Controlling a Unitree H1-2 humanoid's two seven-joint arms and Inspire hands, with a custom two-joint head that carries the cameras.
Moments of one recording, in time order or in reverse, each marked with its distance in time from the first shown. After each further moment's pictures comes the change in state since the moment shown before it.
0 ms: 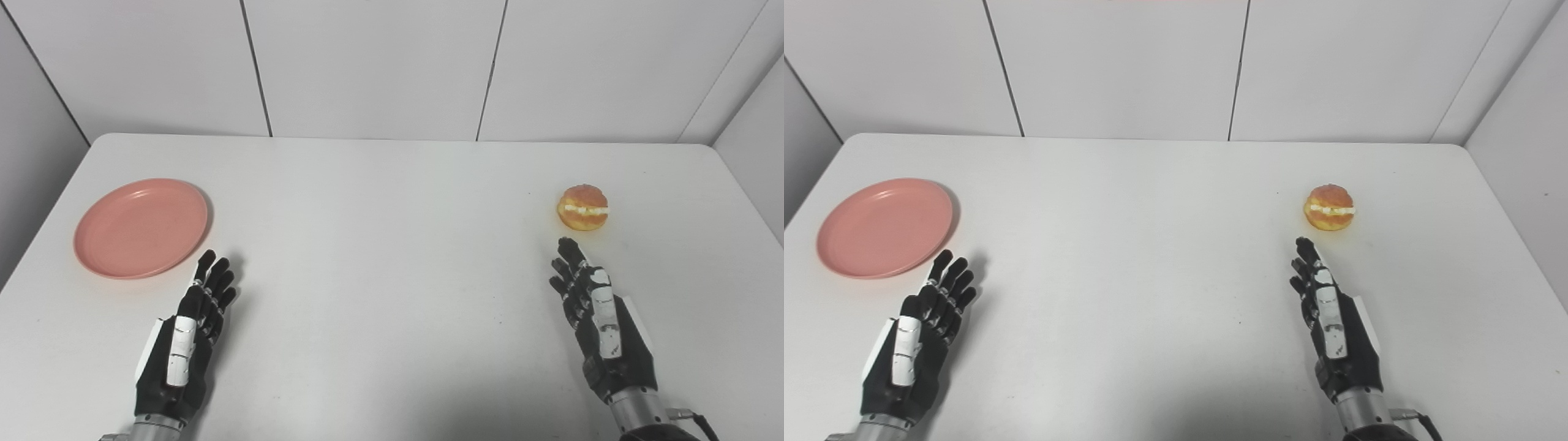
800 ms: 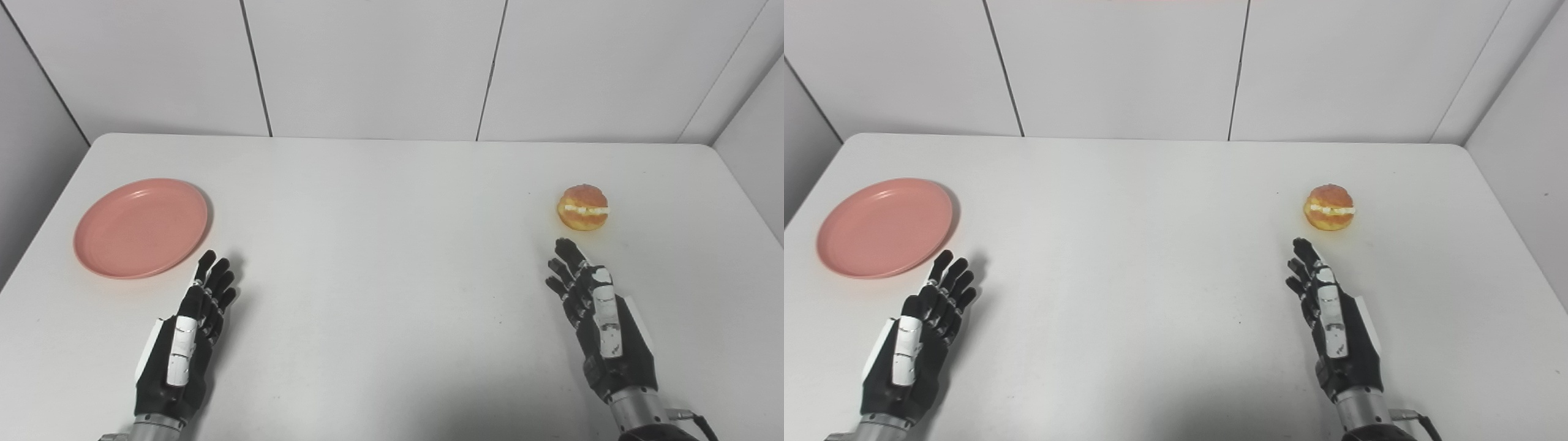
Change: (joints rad) left arm -0.009 0.001 -0.001 0.001 0.000 0.007 0.000; right arm 0.000 0.009 -0.004 -0.001 -0.004 0.000 -0.008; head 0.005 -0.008
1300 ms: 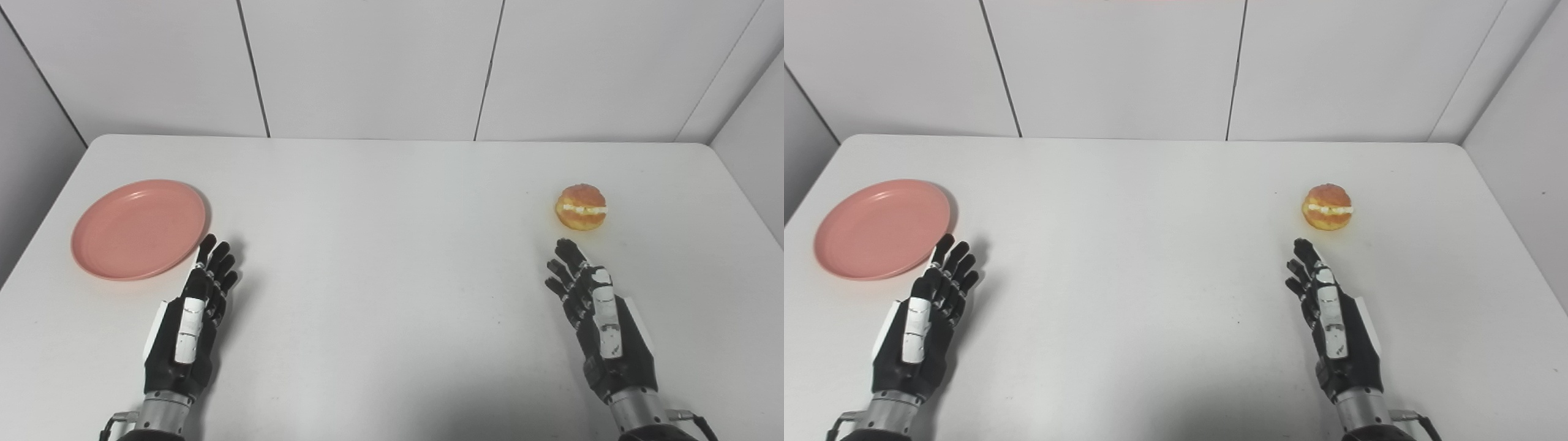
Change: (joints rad) left arm -0.068 -0.021 0.008 0.065 0.012 -0.006 0.030; right arm 0.001 0.001 0.001 0.001 -0.002 0.000 0.001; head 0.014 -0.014
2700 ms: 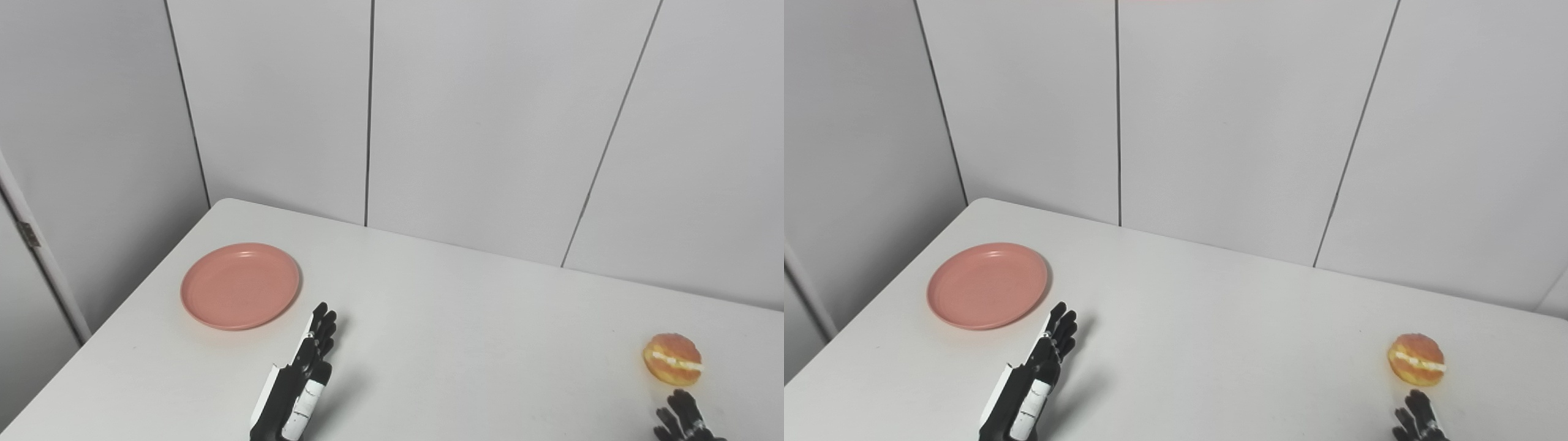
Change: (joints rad) left arm -0.031 -0.138 -0.112 0.125 0.260 -0.274 0.083; right arm -0.095 -0.147 -0.111 0.437 0.126 -0.353 0.204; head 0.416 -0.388
